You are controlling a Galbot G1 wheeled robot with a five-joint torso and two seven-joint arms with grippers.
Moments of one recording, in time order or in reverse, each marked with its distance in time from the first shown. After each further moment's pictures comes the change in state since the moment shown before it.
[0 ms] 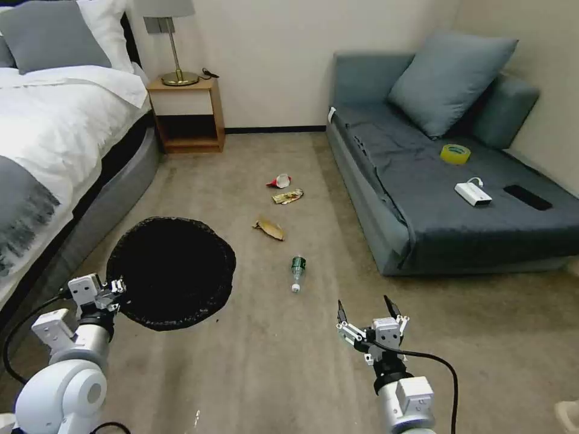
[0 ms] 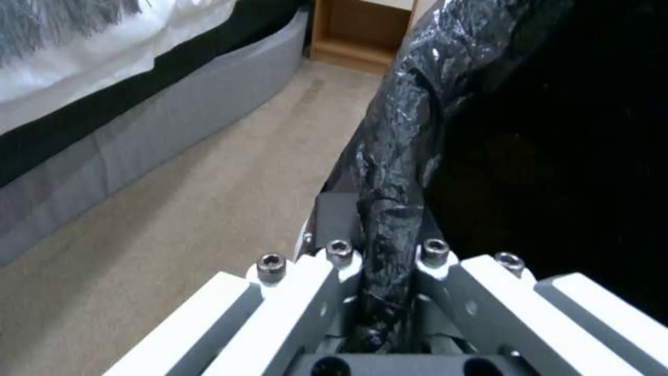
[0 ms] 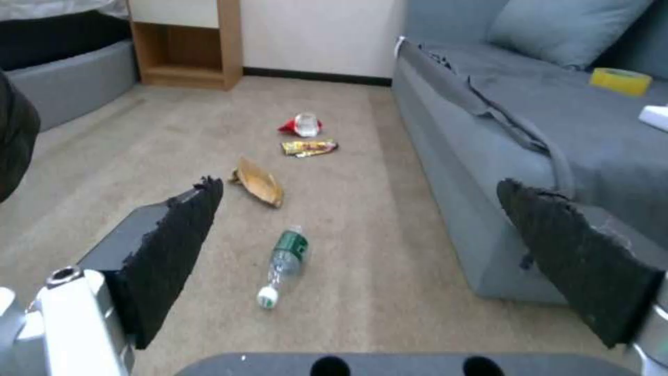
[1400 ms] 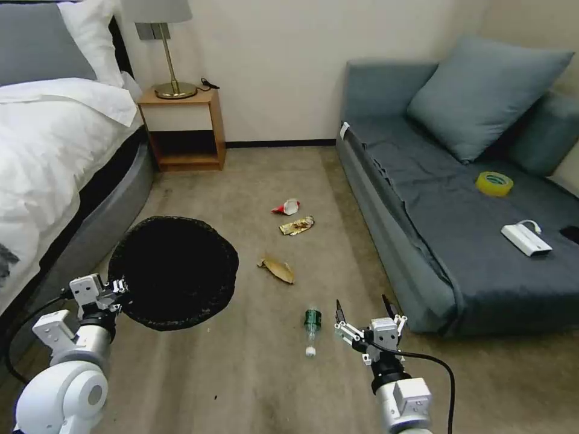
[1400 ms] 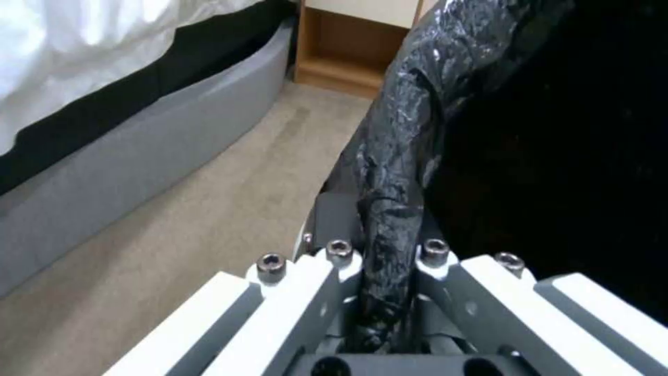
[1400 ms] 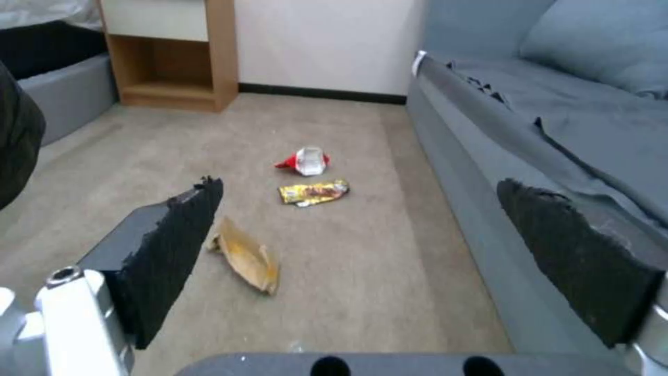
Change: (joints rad) left arm 0.005 -0.002 0.003 -0.010 -0.001 -0.005 0.006; right arm 0.007 0.000 -0.009 -0.015 -0.003 0.020 0.006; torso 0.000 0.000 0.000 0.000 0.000
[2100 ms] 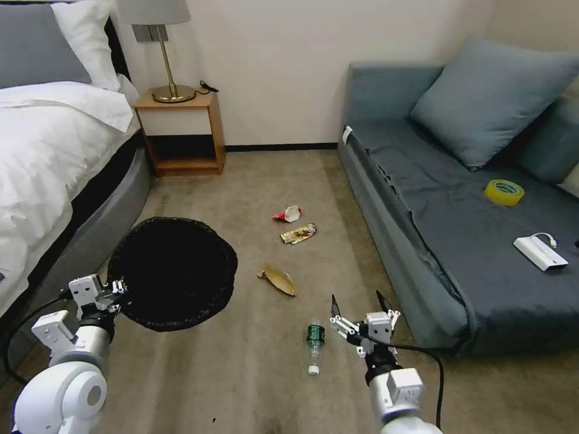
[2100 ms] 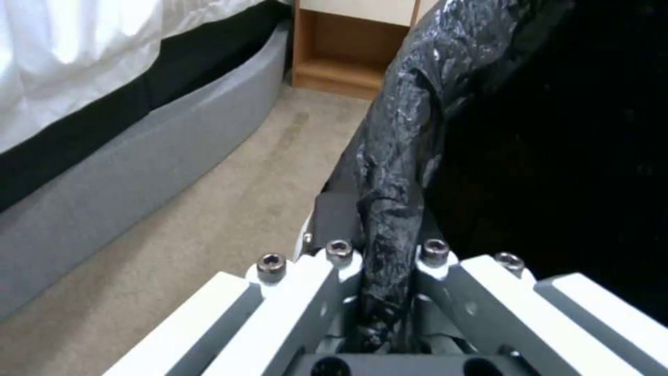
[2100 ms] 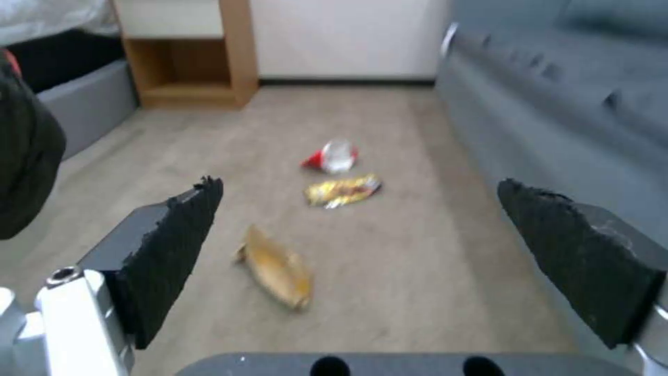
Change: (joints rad) left arm 0.015 0.010 -0.006 0.005 0.042 -0.002 0.023; right arm 0.152 -0.056 -0.068 -0.079 0.165 -0.086 0.041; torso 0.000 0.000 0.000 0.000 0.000
